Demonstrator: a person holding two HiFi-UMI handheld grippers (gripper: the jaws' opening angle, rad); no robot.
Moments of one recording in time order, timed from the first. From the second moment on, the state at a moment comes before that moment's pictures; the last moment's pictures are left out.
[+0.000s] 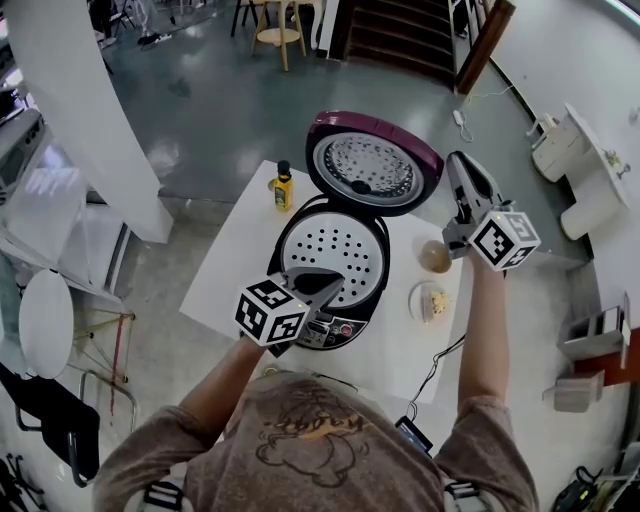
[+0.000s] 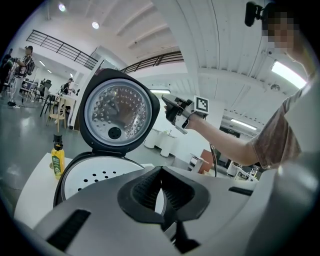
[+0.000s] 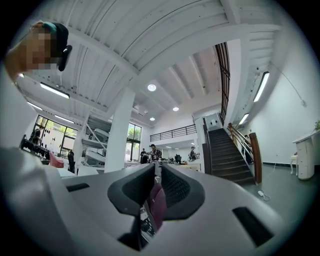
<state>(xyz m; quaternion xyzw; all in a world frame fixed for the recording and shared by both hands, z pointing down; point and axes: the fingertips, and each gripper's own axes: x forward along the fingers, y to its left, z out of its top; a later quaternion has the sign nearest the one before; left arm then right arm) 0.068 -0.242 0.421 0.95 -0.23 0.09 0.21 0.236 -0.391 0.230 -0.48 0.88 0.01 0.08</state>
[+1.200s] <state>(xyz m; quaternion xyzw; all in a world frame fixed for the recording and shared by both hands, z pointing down) 0.048 -0.234 0.421 0.94 -0.24 0.08 0.22 0.195 -0.396 0.264 -0.41 0.91 0.00 0.00</state>
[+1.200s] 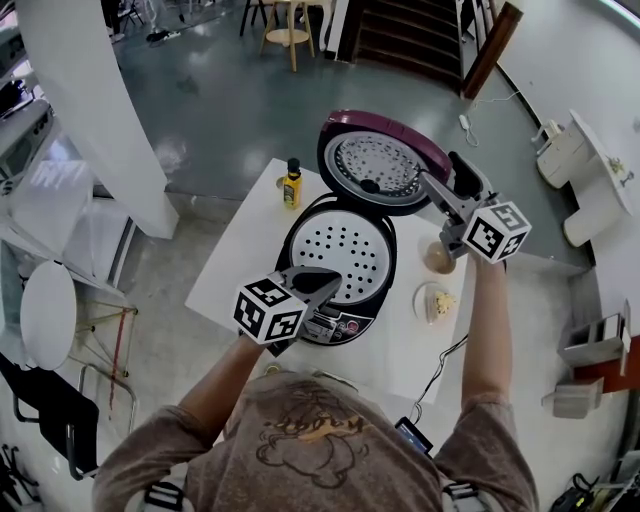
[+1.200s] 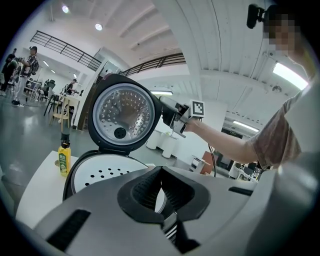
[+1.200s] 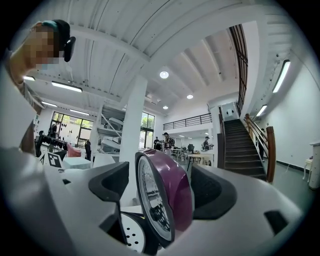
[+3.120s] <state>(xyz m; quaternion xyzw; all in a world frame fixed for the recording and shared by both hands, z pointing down) 0.042 -0.196 0.404 0.95 -0.24 0.06 0.20 0.154 -0.265 0.311 -0.36 0.93 -0.02 -0.01</state>
